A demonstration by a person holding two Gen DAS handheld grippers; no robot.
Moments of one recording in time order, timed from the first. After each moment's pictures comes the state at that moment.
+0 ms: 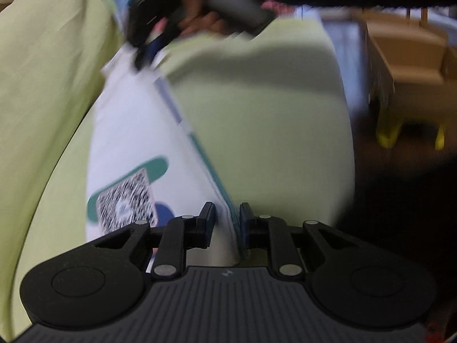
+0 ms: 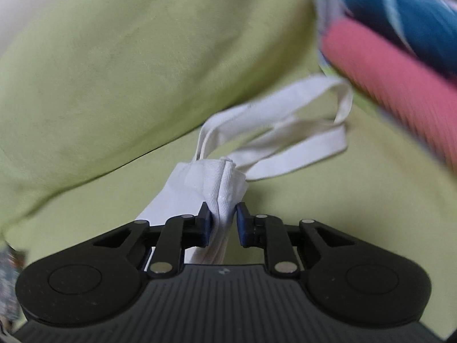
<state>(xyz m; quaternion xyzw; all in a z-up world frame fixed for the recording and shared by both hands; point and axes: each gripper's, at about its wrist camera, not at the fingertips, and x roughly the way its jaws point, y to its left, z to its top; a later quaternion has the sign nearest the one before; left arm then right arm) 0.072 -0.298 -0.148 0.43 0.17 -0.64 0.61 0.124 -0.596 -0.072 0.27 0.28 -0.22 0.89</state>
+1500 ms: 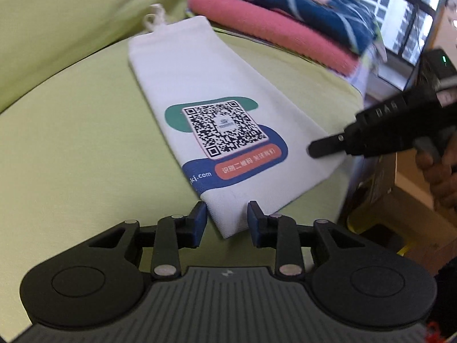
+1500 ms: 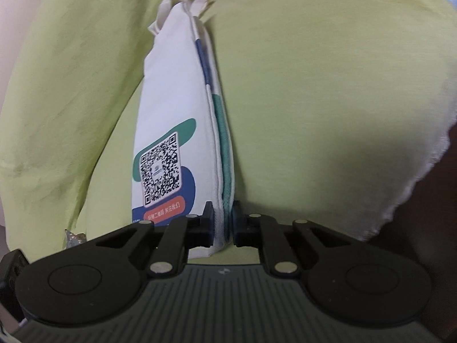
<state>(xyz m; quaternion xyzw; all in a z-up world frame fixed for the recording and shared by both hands) 0.108 -0.293 -0.135 0.27 0.34 -0.60 0.67 -0.081 -0.469 -0.132 0.54 0.28 -0.21 0.77</state>
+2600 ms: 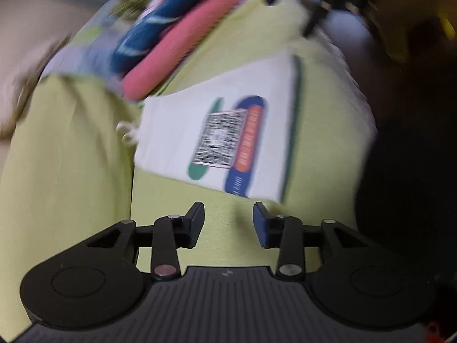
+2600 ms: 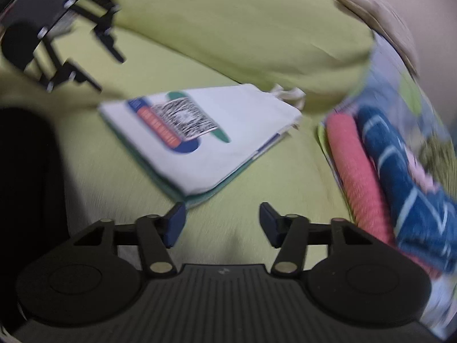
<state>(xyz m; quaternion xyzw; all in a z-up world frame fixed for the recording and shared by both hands) 0.042 -0.244 -0.152 0.63 -0.07 -0.55 0.54 -0.096 -0.351 -0.096 -0.18 0.35 -0.18 0.90</state>
